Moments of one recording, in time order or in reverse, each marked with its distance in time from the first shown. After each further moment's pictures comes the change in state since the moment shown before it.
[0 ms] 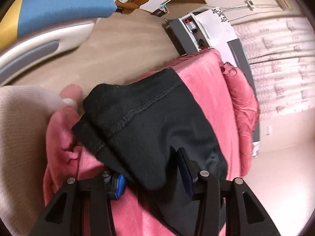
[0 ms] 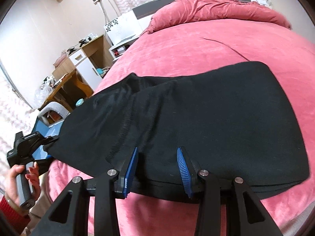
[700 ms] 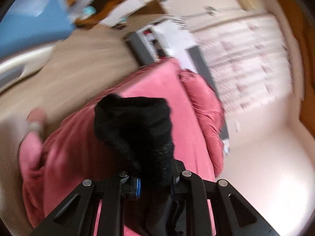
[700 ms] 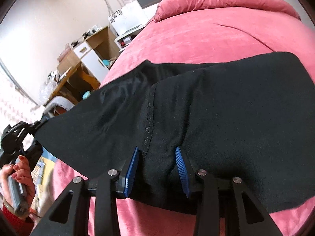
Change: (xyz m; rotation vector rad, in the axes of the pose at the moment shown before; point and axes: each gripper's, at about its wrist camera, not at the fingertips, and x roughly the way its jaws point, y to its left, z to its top) left arm -0.044 -0.051 0.007 0.173 -0.093 -0.269; right arm 0.034 0.011 0.009 0.095 0.071 0.085
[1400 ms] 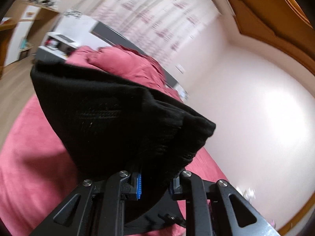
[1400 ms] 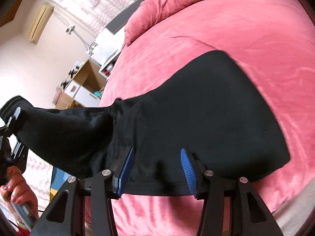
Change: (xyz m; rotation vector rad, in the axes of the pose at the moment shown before) left arm 0.045 -0.206 -0.092 0.579 0.222 -0.291; right arm -0.091 -0.085 -0.002 0.269 -0.117 0.008
